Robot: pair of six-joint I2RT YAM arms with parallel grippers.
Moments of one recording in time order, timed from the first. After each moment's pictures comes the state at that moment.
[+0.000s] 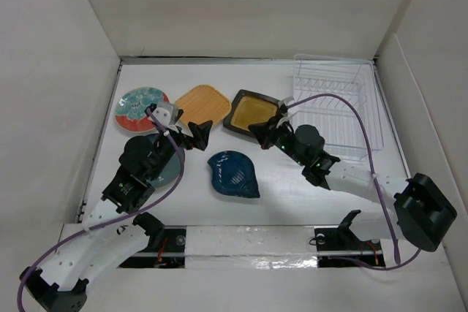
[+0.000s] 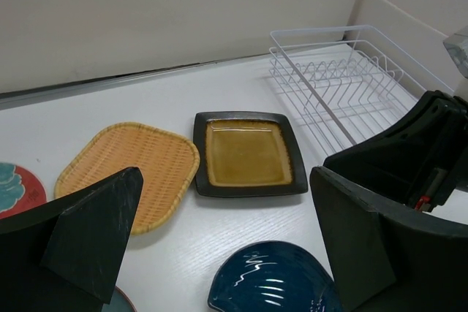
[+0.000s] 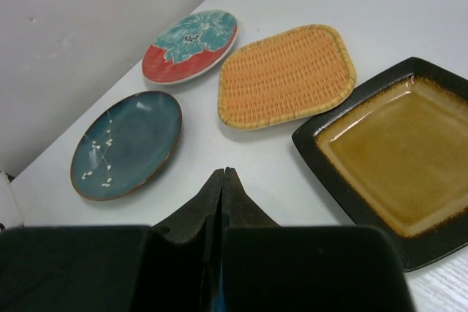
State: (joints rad) left arm -0.61 0.63 0.69 0.00 -0.13 -0.12; right arm 0.76 1.26 0.61 0.65 0.01 0.36
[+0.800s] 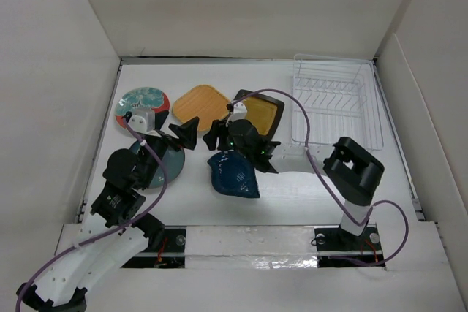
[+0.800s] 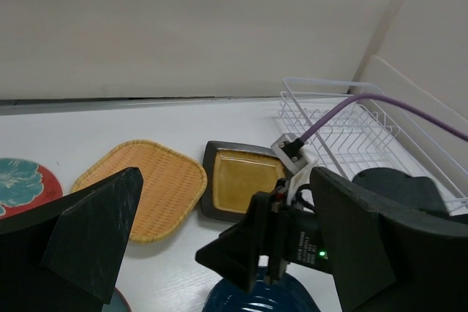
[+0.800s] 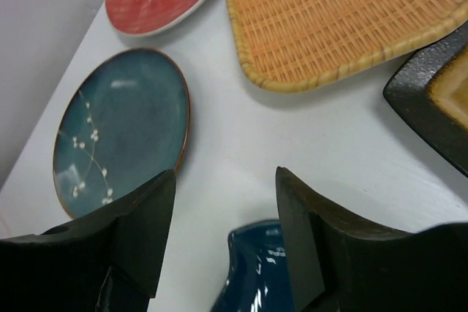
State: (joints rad) left arm -0.61 0.52 0.69 -0.01 -0.24 -0.19; right arm 0.96 1.79 1.07 0.42 0.23 0.57
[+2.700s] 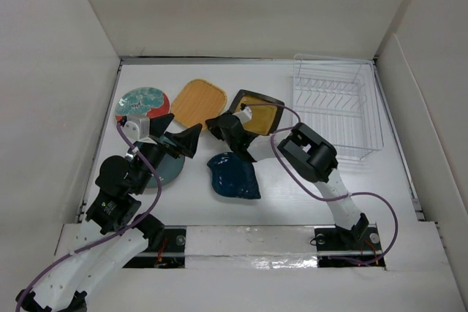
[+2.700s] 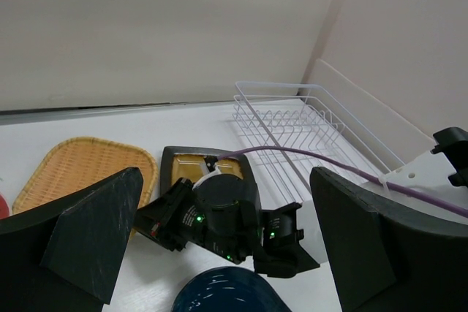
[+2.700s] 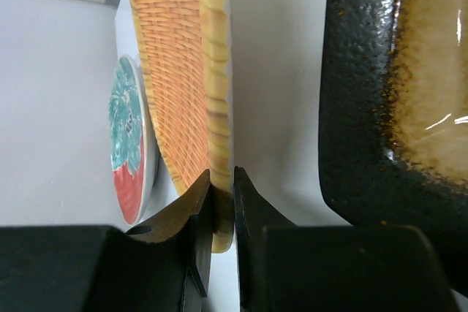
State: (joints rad) left arm -0.61 0.45 0.69 -0.02 -0.11 -0.27; right arm 0.86 2.29 1.38 0.57 0.43 1.29
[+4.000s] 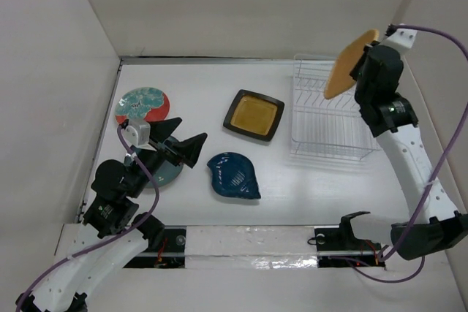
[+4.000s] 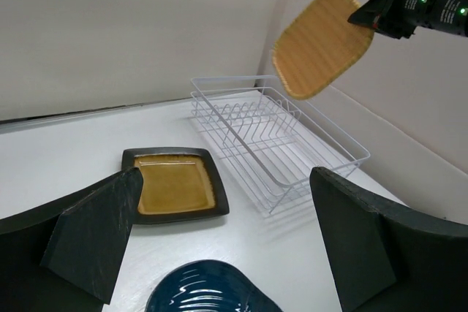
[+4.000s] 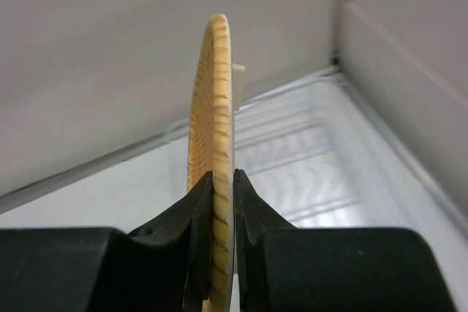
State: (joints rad) left arm -0.61 0.42 0.69 -0.03 0.03 -0.29; right arm 0.29 1.22 1.40 -0.27 0.60 0.28
